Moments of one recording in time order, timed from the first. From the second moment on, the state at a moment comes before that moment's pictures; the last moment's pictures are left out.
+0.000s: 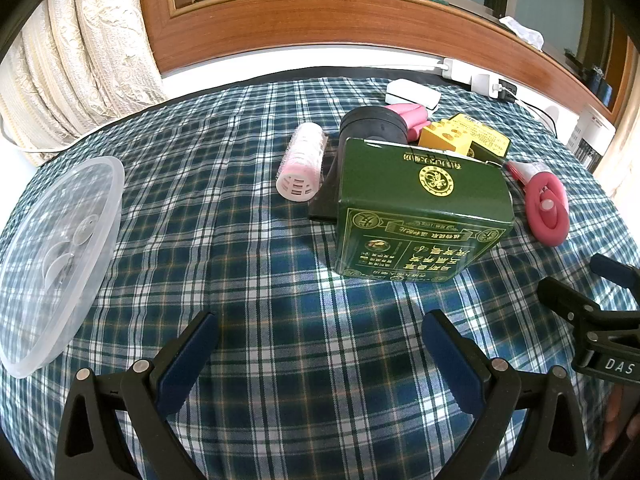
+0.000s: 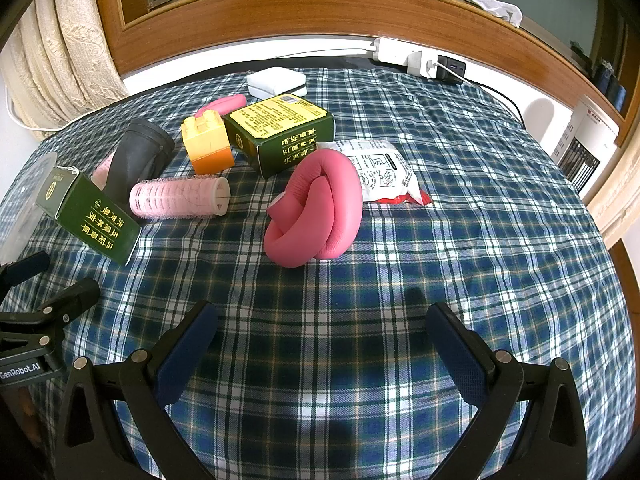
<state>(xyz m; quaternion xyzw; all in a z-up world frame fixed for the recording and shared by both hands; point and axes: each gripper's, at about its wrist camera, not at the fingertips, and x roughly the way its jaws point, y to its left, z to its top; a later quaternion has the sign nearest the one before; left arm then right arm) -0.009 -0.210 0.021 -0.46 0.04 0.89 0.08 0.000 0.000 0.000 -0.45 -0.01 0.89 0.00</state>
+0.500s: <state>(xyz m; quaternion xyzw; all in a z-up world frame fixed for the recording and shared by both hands) -0.008 -0.210 0.021 -0.46 0.04 0.89 0.08 0.014 0.001 0.003 -0.45 -0.03 0.89 -0.03</state>
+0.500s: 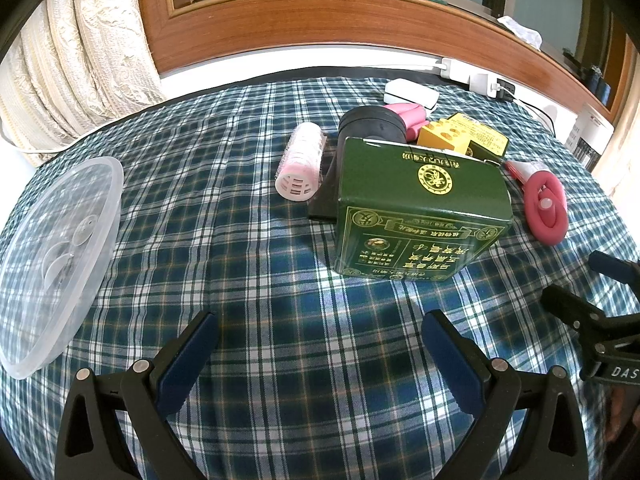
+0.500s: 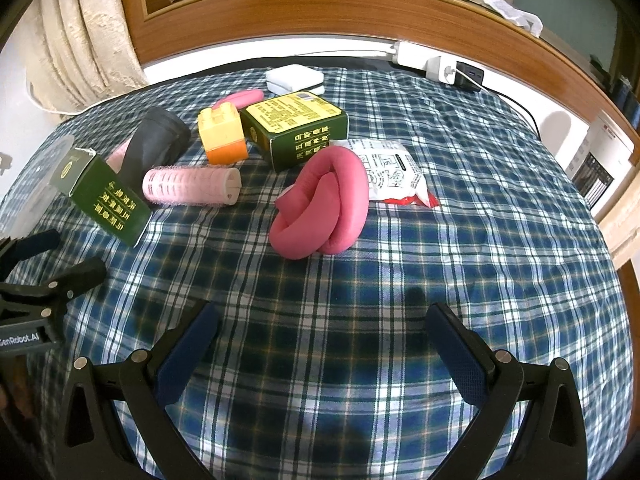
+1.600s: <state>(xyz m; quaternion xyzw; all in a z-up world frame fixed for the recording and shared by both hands) -0.022 -0.189 0.045 -0.43 0.01 0.89 0.13 0.008 0.037 0.015 -0.43 0.06 0.90 -0.02</state>
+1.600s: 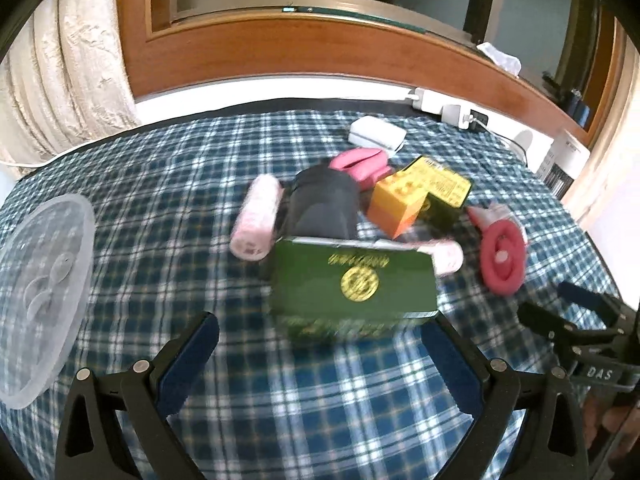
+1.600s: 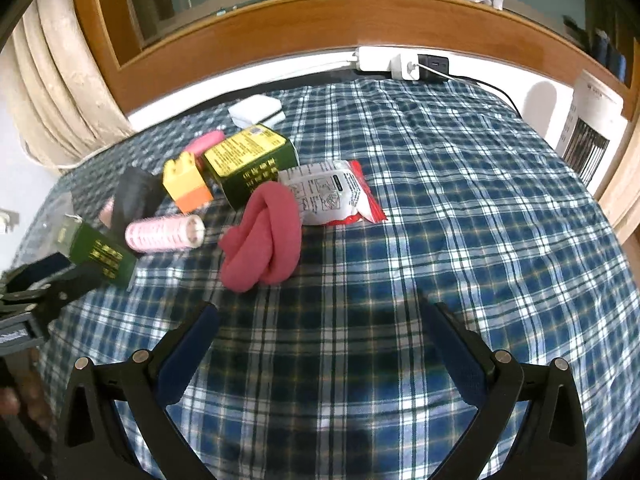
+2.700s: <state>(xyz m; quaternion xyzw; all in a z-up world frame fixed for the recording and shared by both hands) 0.001 -0.232 0.070 -0.34 0.00 0.93 0.13 0.007 -0.010 0.048 -0.35 0.07 0.93 -0.03</state>
